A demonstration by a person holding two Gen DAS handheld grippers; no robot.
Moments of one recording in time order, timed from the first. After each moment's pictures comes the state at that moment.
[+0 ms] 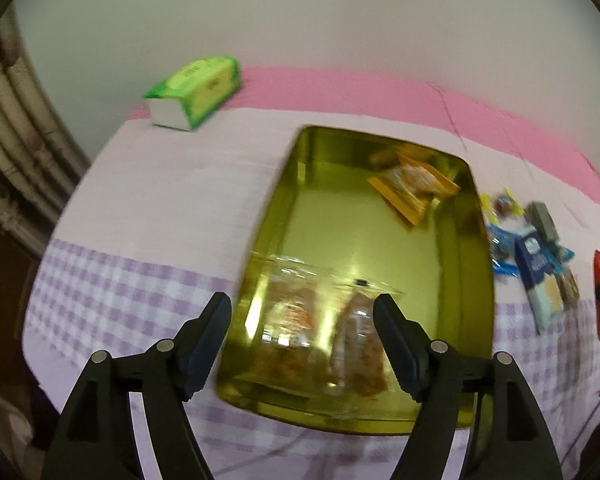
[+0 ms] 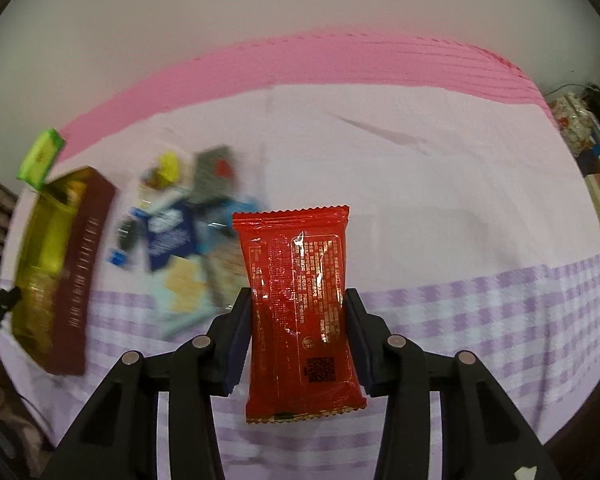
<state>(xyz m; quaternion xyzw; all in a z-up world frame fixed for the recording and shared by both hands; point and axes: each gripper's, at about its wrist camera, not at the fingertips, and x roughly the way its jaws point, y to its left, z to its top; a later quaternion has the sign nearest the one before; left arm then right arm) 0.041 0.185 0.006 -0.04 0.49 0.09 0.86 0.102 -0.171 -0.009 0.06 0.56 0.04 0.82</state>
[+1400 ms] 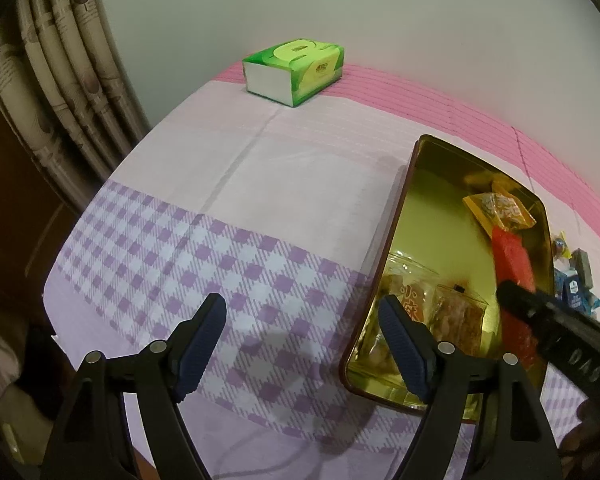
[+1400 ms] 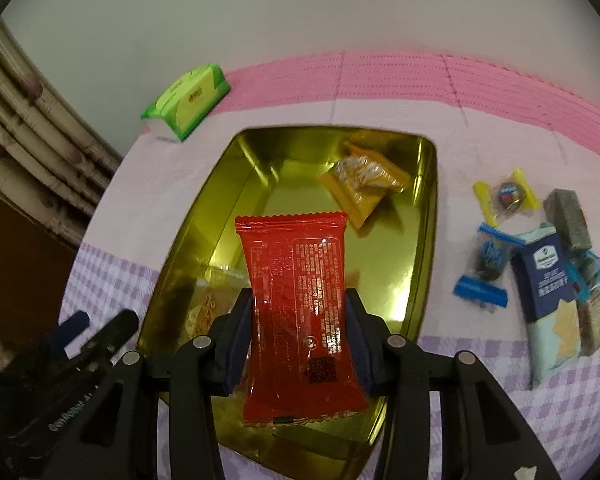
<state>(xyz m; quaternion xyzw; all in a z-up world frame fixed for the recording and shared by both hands) 0.020 0.250 -0.003 -0.11 0.49 0.18 0.85 0.101 0.083 -0.016 0.04 0.55 0.20 0.81</state>
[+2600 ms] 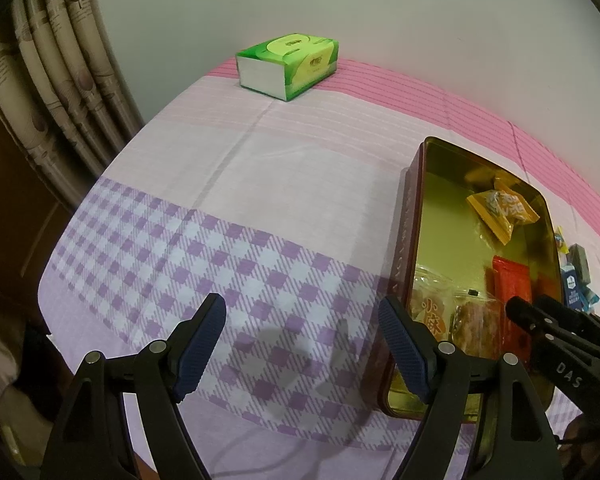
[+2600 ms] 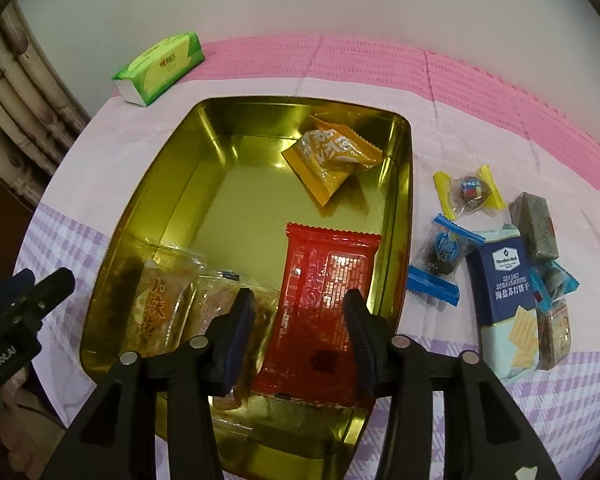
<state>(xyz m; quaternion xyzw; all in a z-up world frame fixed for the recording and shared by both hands) 0.020 0.245 -0.007 -0.11 0.50 0.17 0.84 0.104 0.068 -0.026 -0.04 0.55 0.17 0.81</state>
